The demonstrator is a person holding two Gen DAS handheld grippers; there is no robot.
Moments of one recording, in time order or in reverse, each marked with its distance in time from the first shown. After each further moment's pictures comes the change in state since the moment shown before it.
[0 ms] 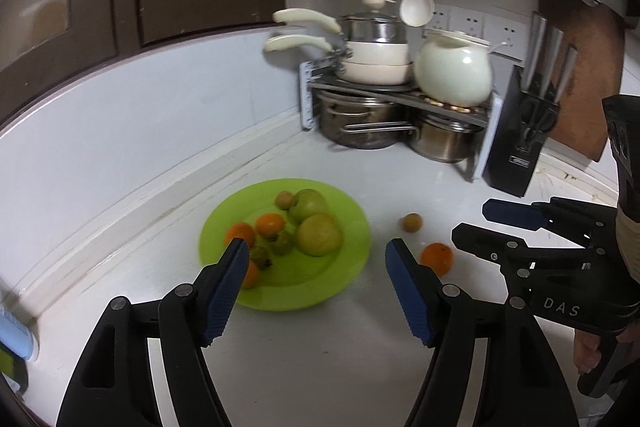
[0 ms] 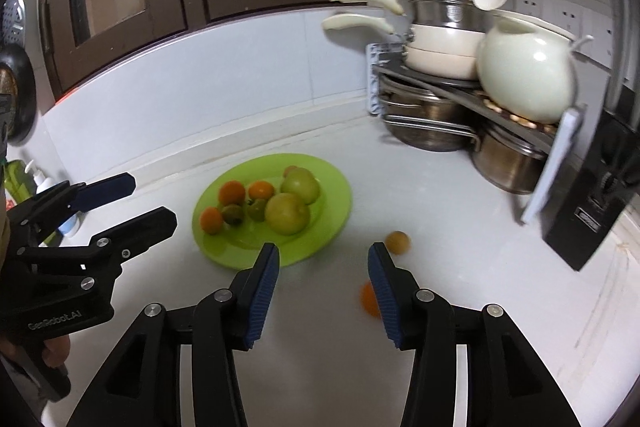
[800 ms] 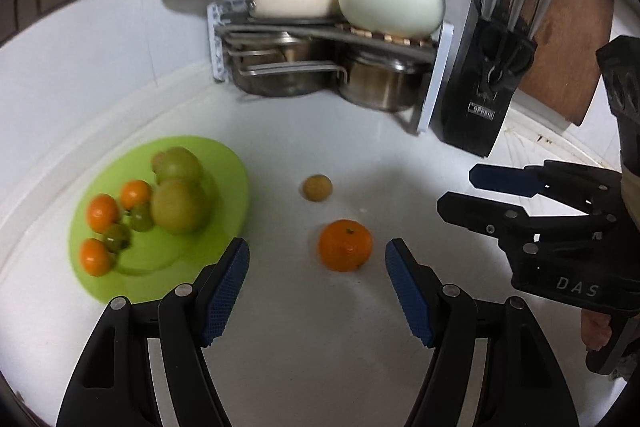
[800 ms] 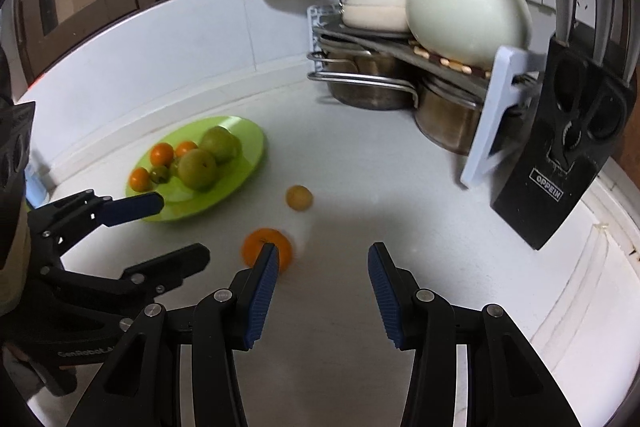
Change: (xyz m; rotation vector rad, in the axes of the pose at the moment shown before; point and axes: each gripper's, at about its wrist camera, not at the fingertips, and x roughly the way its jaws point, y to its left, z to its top) left arm 0.091 -0.095 -0.016 0.025 0.165 -0.152; right arm 0.014 -0.098 -0.025 -0.001 0.105 -0.039
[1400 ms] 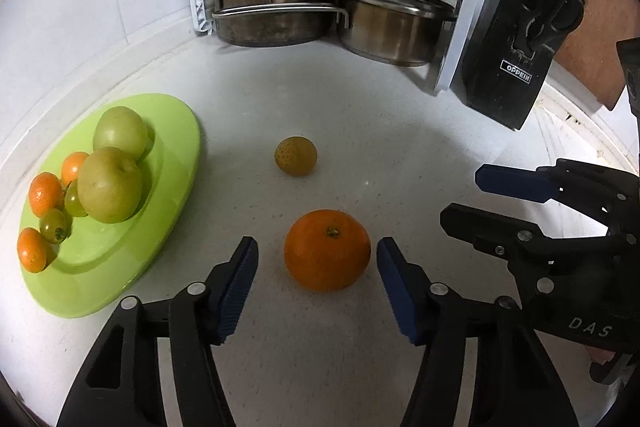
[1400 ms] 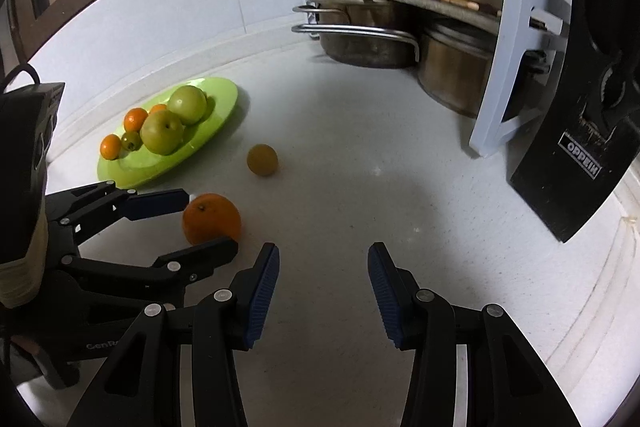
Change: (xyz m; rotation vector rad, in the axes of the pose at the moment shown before) left arm 0.073 -0.017 0.003 -0.019 0.135 0.030; right arm 0.053 -0.035 -0.016 -0.019 0.098 0.056
